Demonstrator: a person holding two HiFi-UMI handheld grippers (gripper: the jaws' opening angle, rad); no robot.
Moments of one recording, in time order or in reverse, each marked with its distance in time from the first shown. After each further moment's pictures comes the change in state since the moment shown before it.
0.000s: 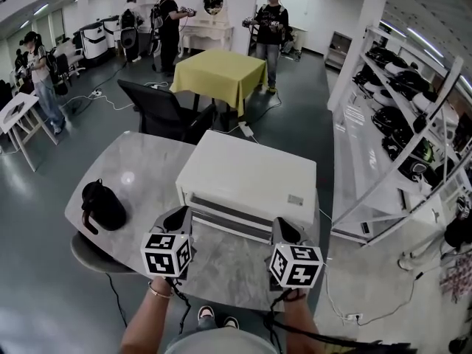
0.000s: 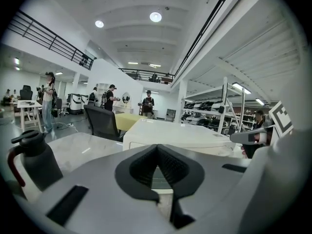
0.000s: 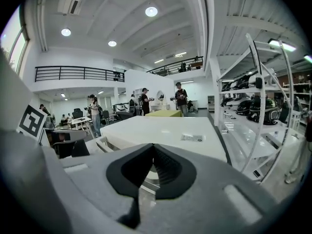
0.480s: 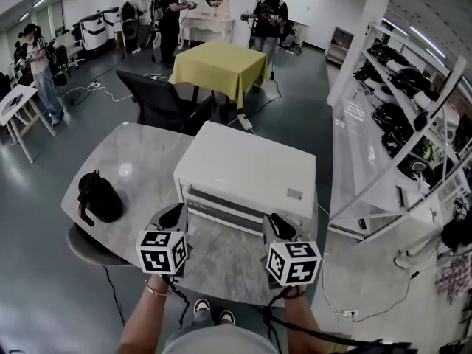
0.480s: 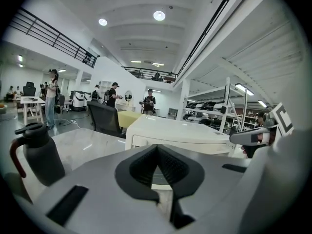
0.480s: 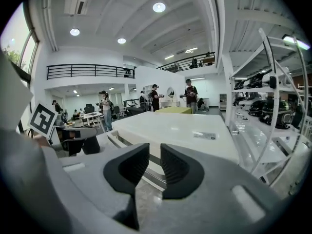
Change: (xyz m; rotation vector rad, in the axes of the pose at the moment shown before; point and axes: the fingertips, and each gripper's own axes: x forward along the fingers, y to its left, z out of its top) left arm -0.004 0.002 -0.014 -0.032 0.015 0.020; right arm 0.001 0.018 -0.008 -0.062 0.047 0.119
